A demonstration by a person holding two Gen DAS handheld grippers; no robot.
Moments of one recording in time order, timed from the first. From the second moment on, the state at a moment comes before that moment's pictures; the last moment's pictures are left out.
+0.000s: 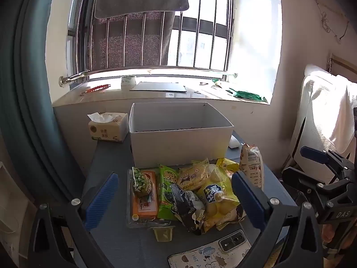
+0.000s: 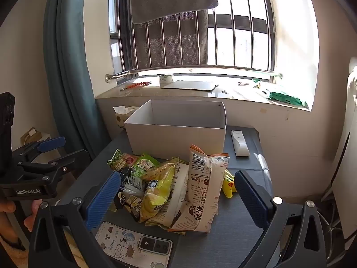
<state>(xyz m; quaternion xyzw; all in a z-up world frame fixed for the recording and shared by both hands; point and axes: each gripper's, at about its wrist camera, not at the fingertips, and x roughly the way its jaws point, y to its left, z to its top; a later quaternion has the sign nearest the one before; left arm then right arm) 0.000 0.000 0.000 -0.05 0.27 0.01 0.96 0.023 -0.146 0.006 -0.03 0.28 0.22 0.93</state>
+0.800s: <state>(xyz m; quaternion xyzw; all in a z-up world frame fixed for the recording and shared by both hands) -0.001 -0.001 0.000 -0.05 0.27 0.01 0.96 0.023 -0.147 0.007 -0.03 0.28 0.23 0.93</state>
